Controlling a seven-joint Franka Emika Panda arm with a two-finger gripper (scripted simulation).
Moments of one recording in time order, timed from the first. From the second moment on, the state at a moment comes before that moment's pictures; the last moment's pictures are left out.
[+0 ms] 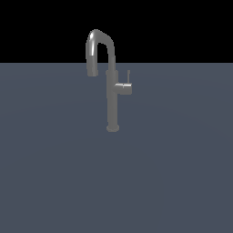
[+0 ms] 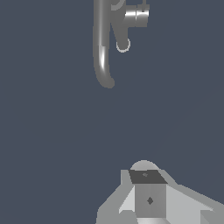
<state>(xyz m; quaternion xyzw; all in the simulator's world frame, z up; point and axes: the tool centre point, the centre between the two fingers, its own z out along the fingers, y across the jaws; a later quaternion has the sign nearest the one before) -0.199 0.008 0.467 -0.99 0.08 0.09 0.09</state>
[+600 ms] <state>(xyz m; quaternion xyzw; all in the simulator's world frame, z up) -0.127 0.010 0.453 -0.95 0.19 0.17 0.20</state>
